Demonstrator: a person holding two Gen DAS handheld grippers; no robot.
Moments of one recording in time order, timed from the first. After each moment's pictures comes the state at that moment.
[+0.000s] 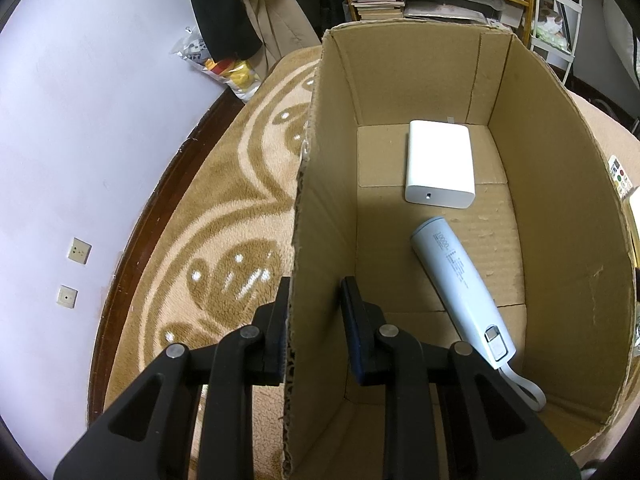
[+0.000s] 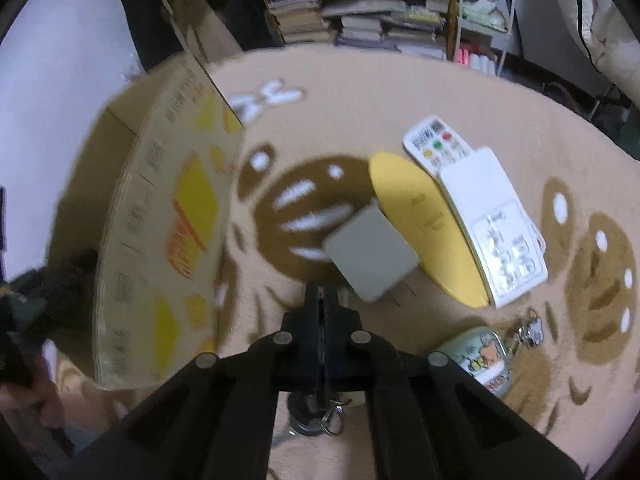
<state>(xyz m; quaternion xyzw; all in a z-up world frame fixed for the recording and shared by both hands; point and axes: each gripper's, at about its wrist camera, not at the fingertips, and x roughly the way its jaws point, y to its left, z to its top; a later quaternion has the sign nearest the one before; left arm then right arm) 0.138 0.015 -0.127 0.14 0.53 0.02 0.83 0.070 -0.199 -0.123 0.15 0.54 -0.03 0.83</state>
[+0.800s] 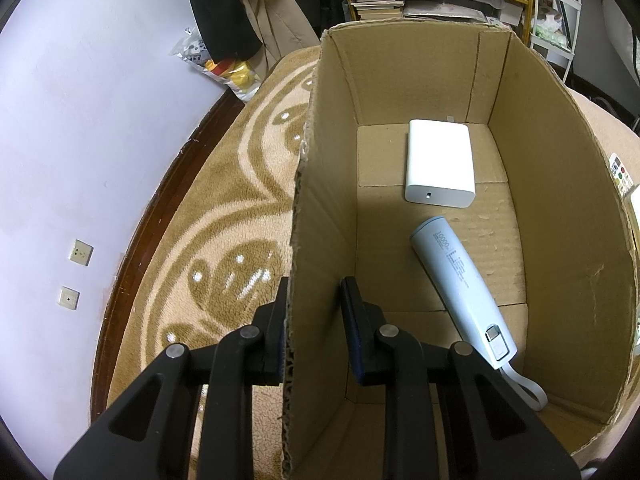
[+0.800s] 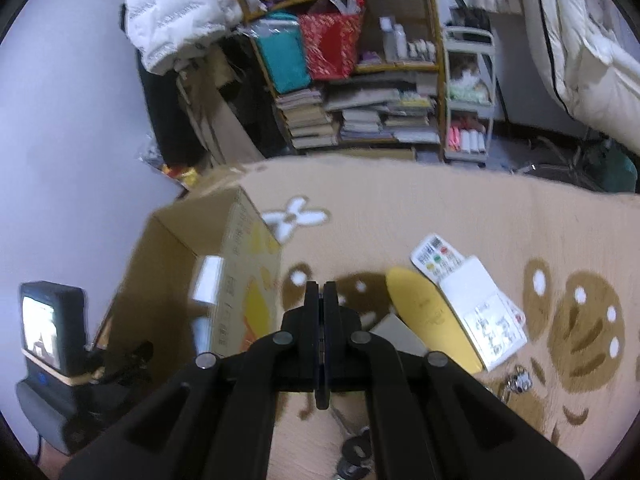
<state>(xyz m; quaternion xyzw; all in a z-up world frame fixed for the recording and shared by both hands) 0.137 0.014 -0.127 0.15 0.53 0.03 0.83 0.076 -0.189 -0.054 0.16 0.40 -0.05 0.90</state>
